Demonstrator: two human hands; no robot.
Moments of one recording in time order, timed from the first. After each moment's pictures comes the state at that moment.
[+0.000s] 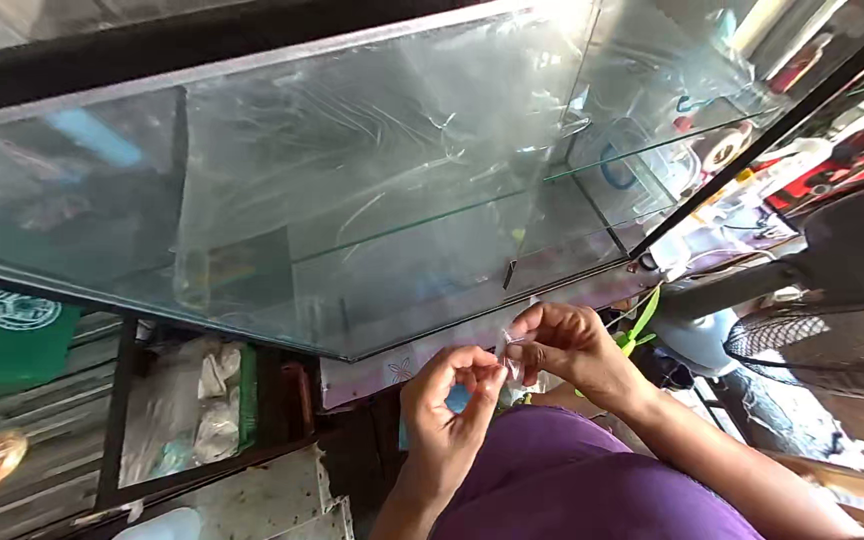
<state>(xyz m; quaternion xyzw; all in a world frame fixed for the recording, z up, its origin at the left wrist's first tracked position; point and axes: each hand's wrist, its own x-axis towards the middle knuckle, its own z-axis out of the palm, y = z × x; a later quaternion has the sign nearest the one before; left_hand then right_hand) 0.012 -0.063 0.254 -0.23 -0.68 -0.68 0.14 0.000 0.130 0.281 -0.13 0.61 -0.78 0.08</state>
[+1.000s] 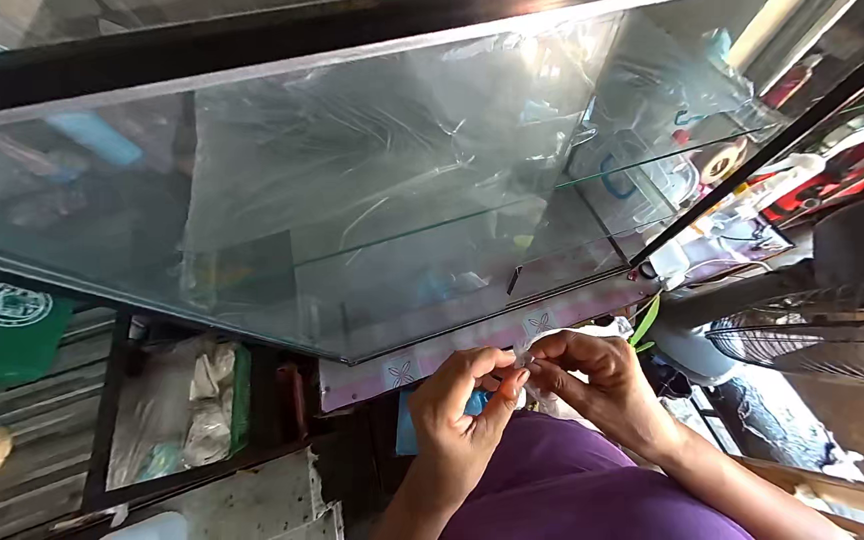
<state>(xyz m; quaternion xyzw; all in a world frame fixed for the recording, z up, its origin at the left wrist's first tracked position) 0.012 -0.057 0.259 -0.26 -0.69 -0.65 0.19 0.022 0.132 0.279 -0.20 0.75 -0.62 -0.07</state>
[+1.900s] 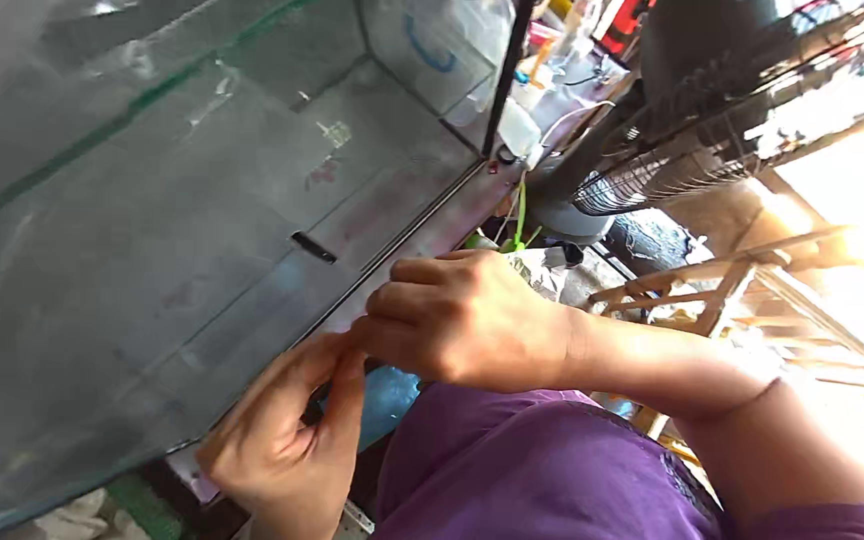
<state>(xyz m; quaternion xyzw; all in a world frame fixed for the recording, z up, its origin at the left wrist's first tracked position) -0.012 -0.034 0.250 -0.34 -0.78 -0.51 0.11 0.019 0.168 0.295 -0.26 0.90 -0.21 -0.27</state>
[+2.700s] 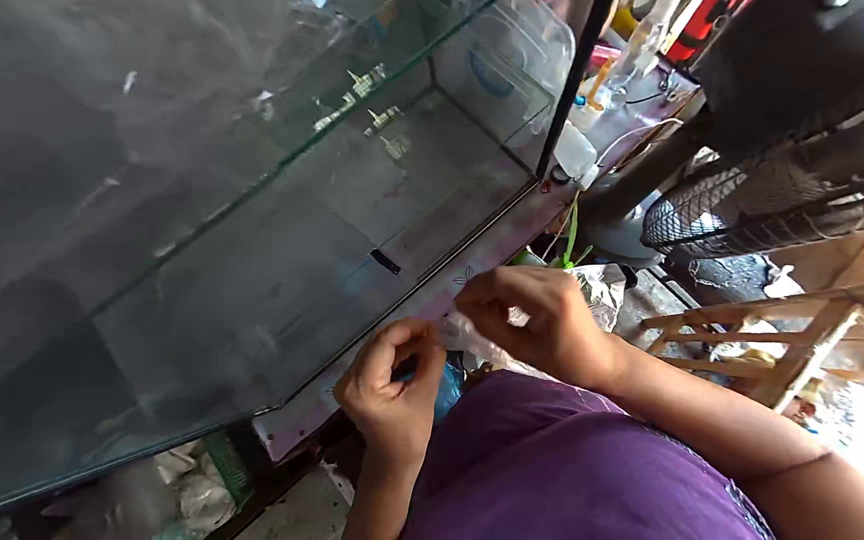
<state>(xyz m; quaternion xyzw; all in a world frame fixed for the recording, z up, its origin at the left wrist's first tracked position) -0.014 -0.006 0.226 -0.25 -0.77 -0.57 0.12 0.021 0.187 0.258 -0.14 0.83 -0.48 -0.26</state>
